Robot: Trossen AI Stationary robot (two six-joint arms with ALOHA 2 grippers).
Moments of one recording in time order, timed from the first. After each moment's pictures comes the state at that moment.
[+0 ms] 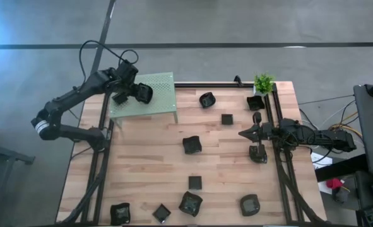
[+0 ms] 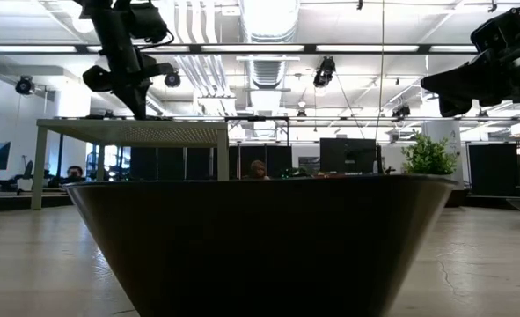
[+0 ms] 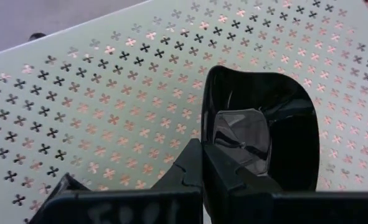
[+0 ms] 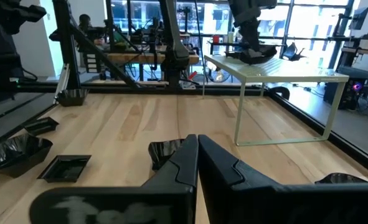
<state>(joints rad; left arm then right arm) 0.76 1.20 1.14 -0.96 -0.18 -0.48 -0.06 0.05 0.01 0.02 -0.05 0.01</state>
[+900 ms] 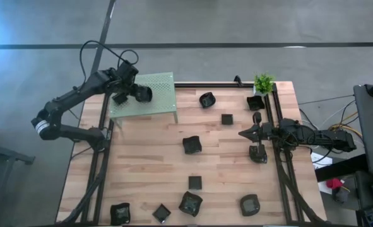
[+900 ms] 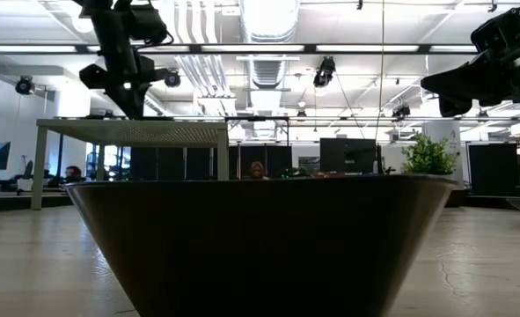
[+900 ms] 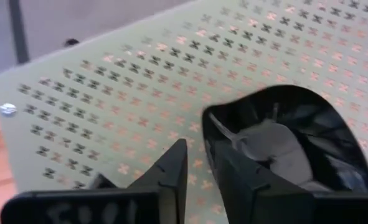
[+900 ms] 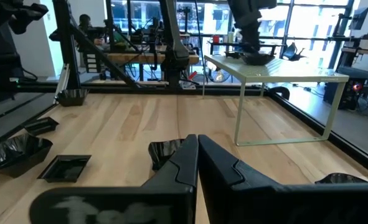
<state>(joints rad) 0.76 1.20 1.14 -0.98 -0.27 -0.47 -0.06 0.05 0.01 0.02 -0.05 0.01</state>
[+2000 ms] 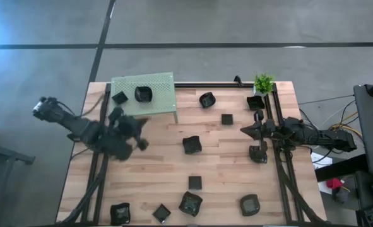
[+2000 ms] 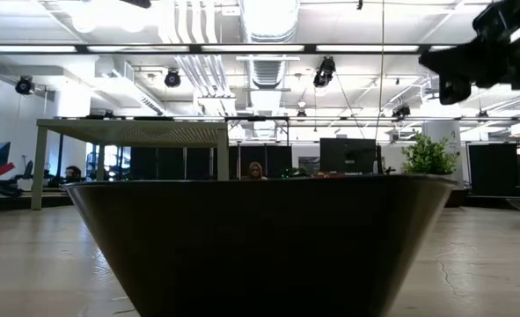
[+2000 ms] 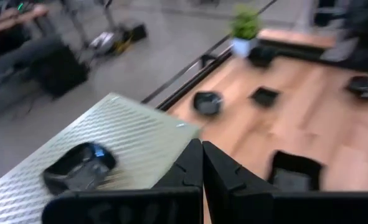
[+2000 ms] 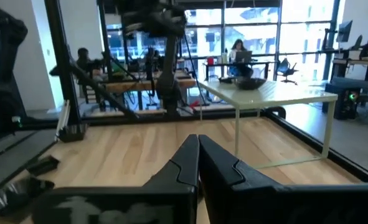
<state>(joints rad) -0.52 1.11 1.16 -0.98 -1.10 -0.77 -0.06 0.06 0.04 0.11 -0.02 0.09</state>
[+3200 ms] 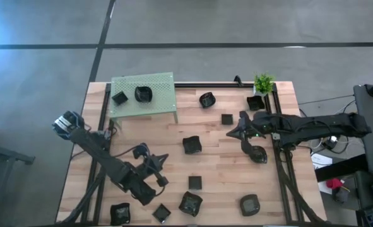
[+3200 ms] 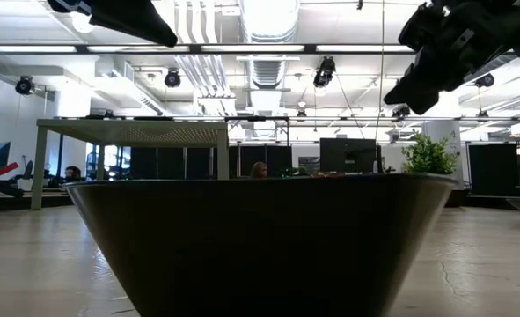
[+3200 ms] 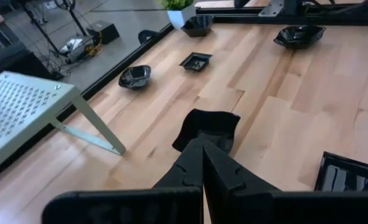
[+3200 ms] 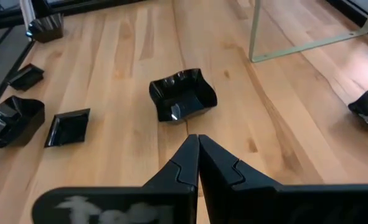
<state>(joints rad) -0.69 1.58 1.15 -0.70 -1.11 -0.91 -0.06 0.82 0.45 -0.16 -0.06 0.17</state>
